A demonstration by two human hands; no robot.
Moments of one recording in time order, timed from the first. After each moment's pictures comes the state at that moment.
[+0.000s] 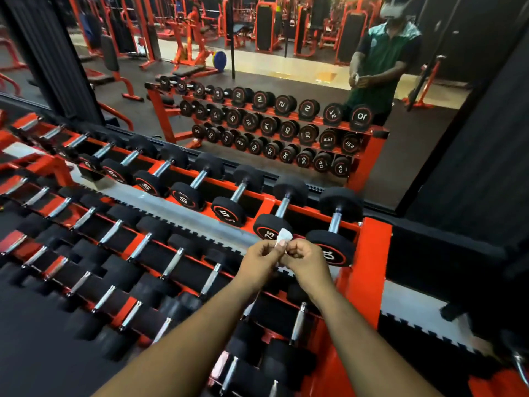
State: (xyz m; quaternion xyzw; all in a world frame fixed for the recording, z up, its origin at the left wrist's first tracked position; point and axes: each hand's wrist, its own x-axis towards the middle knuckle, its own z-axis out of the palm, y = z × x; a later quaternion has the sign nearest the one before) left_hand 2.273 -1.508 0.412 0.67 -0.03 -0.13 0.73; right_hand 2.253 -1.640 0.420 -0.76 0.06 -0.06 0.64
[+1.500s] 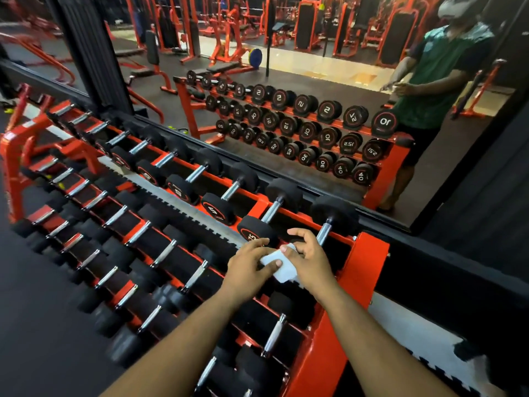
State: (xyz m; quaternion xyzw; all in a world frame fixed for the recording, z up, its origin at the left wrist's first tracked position) left_hand 2.294 -1.578 0.386 0.90 -0.09 0.04 0.42; right_hand 2.300 -1.755 0.415 -0.76 -0.02 0.01 0.65
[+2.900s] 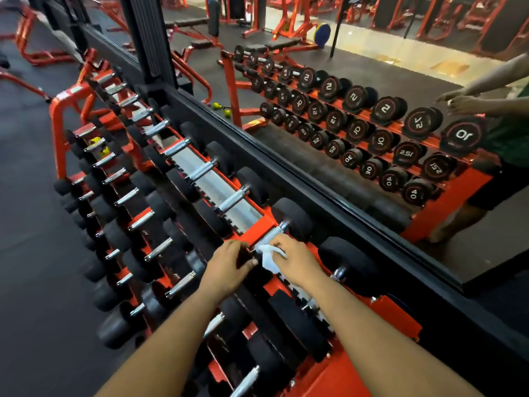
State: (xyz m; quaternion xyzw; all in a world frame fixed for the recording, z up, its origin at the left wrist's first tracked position) left_hand 2.455 -1.593 0.337 0.92 0.10 0.05 0.37; right_hand 2.528 -1.785 0.372 -0.90 -0.23 0.12 0.34
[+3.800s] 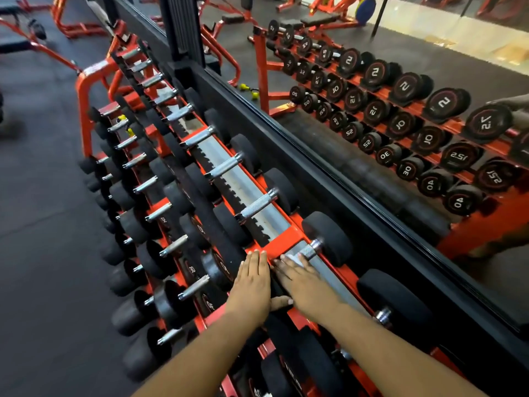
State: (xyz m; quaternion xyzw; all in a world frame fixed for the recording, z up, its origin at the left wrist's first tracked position) left_hand 2.486 -1.599 0.308 0.97 0.11 -0.09 0.18; right_hand 2.579 -1.751 0.274 -0.86 -0.50 0.04 -0.07
